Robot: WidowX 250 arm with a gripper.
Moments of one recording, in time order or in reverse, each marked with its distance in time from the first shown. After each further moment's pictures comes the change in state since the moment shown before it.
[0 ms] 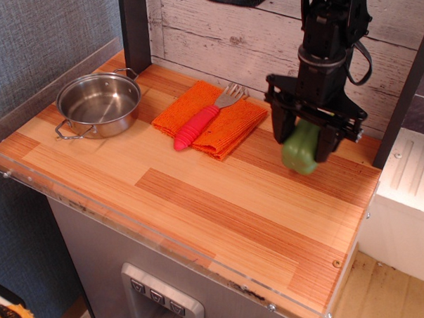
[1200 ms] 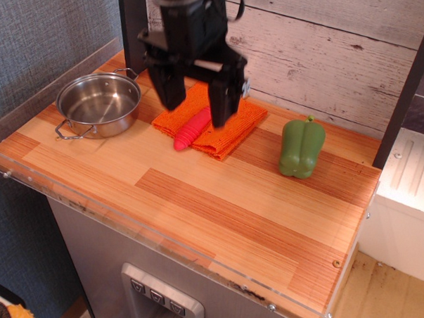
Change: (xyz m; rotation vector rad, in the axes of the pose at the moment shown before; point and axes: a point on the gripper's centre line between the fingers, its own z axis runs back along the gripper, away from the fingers) arm -0.088 0.067 0.076 -0.040 -0.051 0.075
